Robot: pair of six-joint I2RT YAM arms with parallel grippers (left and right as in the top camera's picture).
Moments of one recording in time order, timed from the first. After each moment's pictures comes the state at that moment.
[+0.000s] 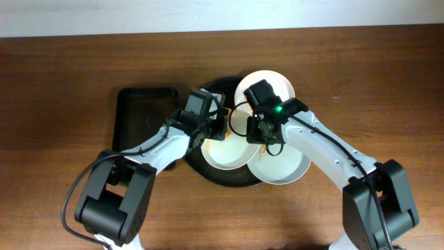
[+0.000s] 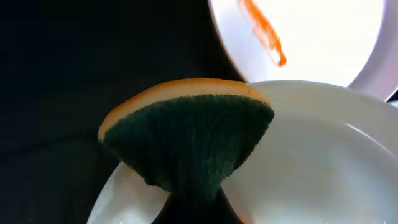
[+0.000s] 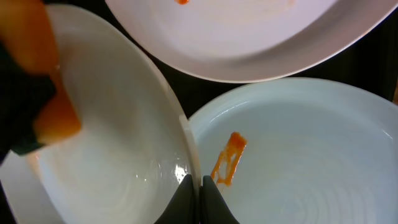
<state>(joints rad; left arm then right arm) -0.45 1.89 1.07 -0.12 0.24 -0.27 0.47 1.77 1.27 -0.81 0.04 0.55</state>
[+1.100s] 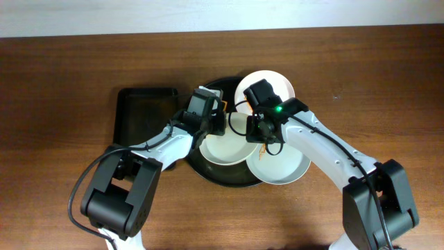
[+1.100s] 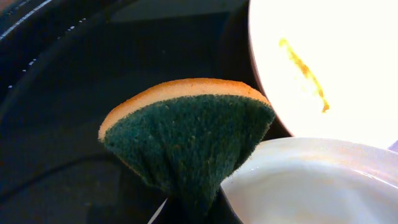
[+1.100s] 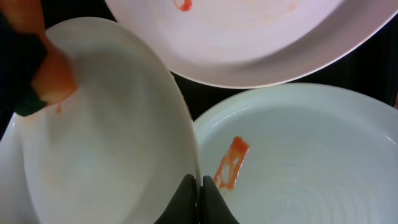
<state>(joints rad) -0.46 1.94 1.07 0.01 0.08 -0.27 0.47 1.77 1.27 -0.80 0.04 0.55</state>
